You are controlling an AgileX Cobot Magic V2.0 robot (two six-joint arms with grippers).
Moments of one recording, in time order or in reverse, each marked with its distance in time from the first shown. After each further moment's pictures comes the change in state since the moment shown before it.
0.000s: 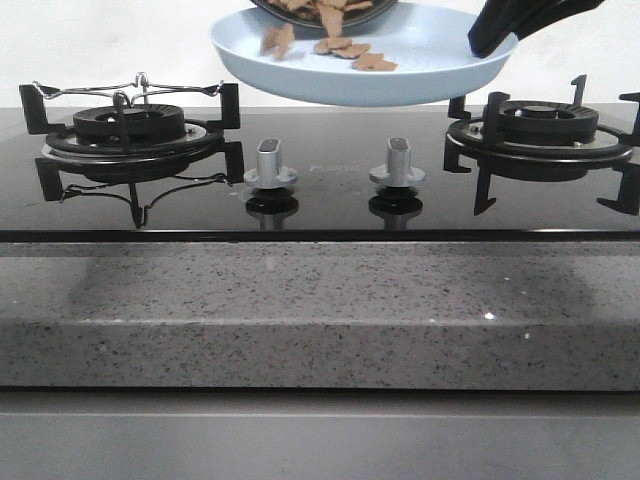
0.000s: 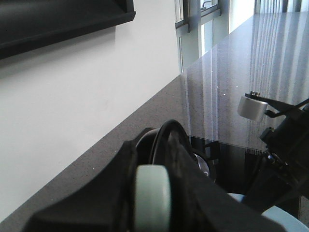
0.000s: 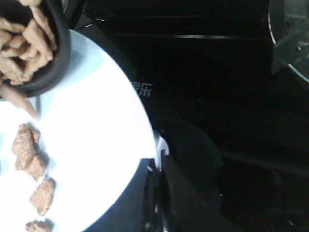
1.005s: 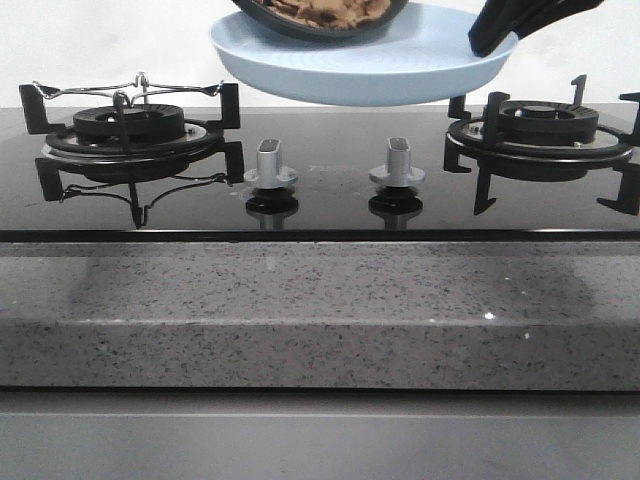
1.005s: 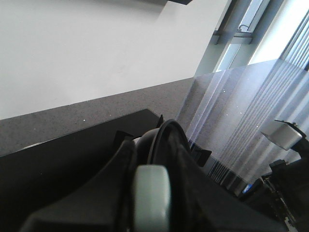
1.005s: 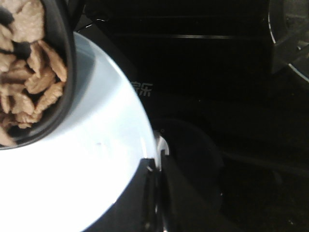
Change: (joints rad) left arm 0.027 0.002 0.067 0.010 -0.085 -0.399; right arm 0.000 -0.002 0.000 0.004 0.000 0.002
